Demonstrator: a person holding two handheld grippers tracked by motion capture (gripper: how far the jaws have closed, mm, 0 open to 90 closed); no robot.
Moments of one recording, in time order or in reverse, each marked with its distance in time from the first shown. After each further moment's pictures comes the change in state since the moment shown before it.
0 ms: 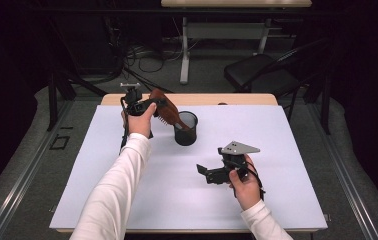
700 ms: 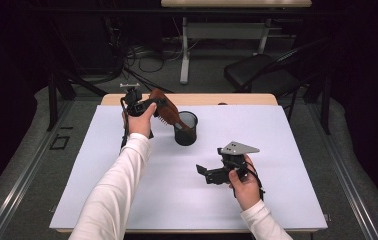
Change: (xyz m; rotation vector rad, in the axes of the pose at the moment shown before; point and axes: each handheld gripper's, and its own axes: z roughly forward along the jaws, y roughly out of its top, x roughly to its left) left arm 0.001 -0.001 0.001 -0.007 -0.002 -0.011; right arm 0.001 0.000 0.001 0.006 0.003 -0.003
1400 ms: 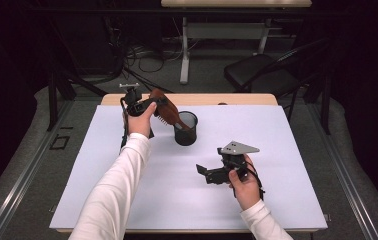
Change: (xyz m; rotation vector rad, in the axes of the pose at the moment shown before) left arm 0.001 0.000 0.000 -0.023 -0.018 -0.006; right arm -0.001 0.000 0.000 -0.001 0.000 0.000
